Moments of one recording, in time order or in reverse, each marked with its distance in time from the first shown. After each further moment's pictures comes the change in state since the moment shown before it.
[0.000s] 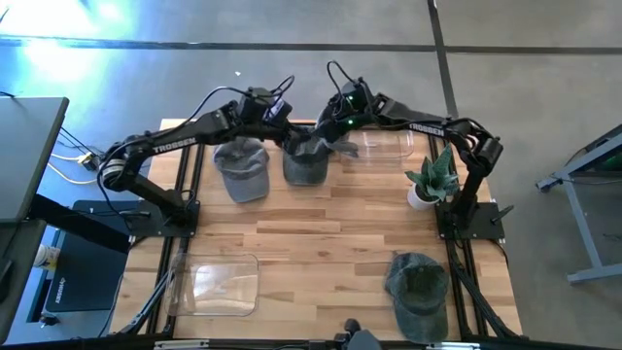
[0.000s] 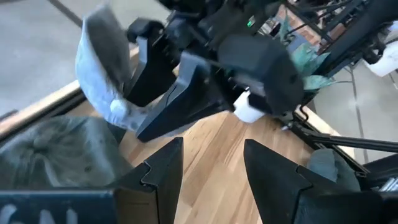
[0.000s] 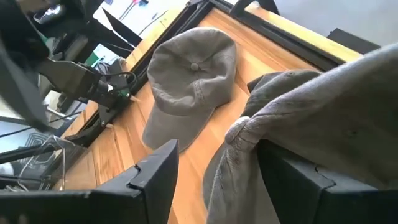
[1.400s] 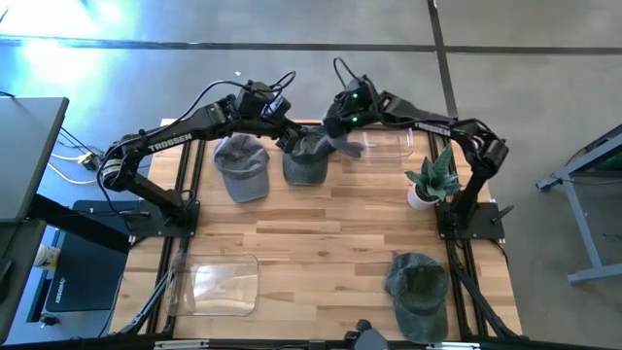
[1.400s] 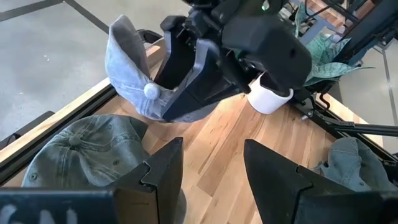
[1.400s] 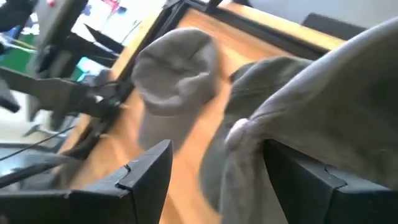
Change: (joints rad) left arm 0.000 0.000 0.092 -0.158 -0.060 0.084; right arm -0.018 -0.045 -0.001 -0.092 0.062 0.088
